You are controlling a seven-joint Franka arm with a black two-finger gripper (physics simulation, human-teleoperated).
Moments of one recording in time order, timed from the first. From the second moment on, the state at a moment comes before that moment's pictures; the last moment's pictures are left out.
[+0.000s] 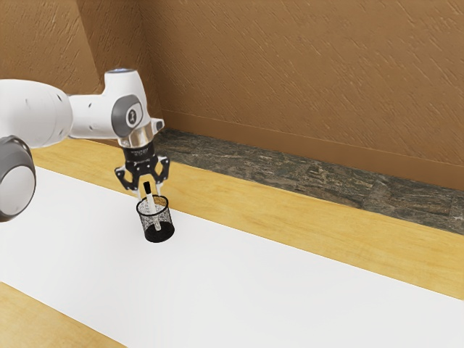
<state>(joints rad) -0.14 0.47 0.36 -1.66 -0.21 1.99 -0.60</state>
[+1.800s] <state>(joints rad) -0.08 0.68 0.46 -1.27 -0.06 1.47 -0.61</state>
